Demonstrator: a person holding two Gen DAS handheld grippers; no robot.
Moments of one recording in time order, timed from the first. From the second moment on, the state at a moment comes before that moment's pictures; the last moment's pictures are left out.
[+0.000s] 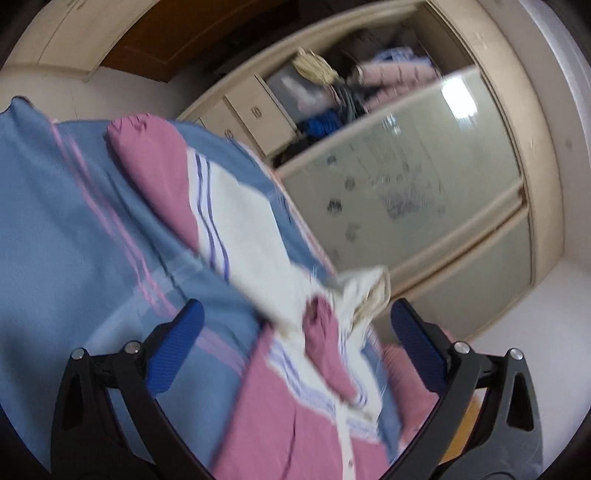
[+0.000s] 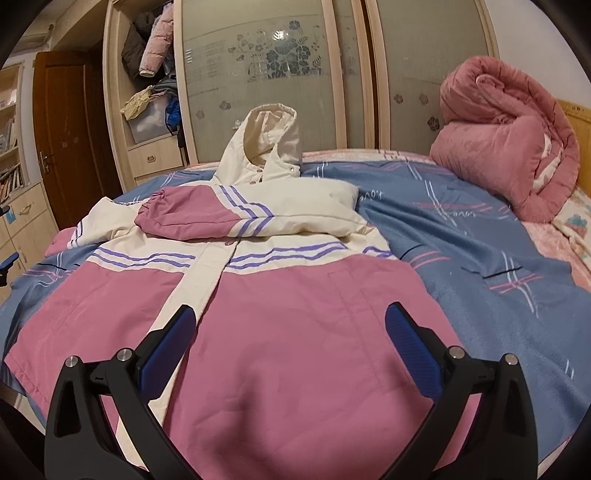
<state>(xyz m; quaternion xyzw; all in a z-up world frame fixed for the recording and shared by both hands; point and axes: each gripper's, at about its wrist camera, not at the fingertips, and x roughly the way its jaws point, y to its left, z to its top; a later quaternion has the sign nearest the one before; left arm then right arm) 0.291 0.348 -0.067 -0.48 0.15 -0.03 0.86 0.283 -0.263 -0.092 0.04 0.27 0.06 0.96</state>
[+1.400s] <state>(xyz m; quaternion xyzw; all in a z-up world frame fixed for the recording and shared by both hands) 0.519 0.132 0.041 0.12 0.11 -0.01 0.99 0.314 -0.237 -0.105 0.05 0.31 0.10 0.94</state>
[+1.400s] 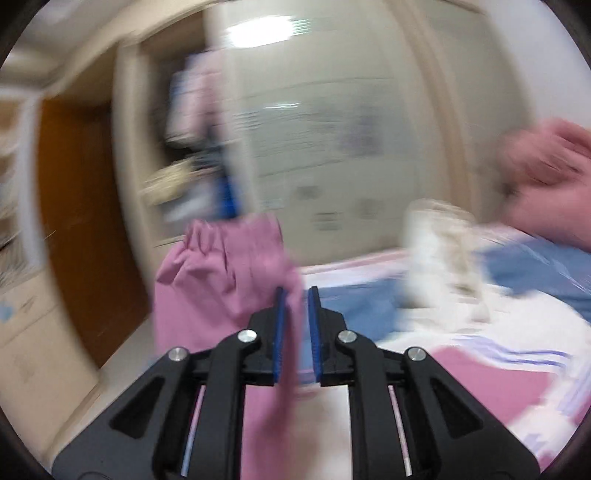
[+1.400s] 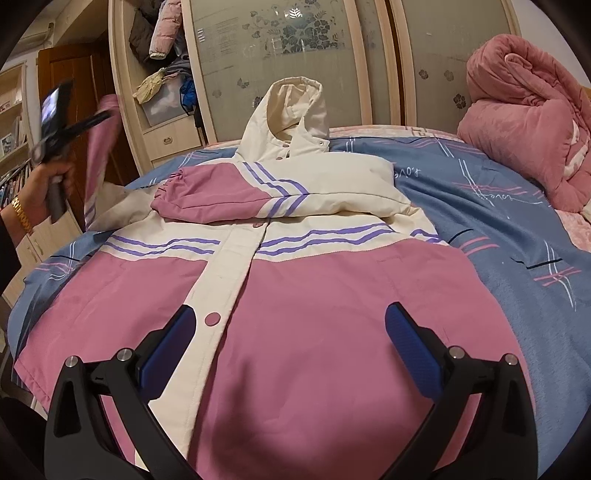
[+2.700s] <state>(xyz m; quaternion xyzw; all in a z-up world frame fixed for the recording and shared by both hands) 0.288 0.054 -0.071 -0.03 0.30 0.00 0.95 0.283 -0.274 -0.093 0.07 0.27 0.05 0.96</state>
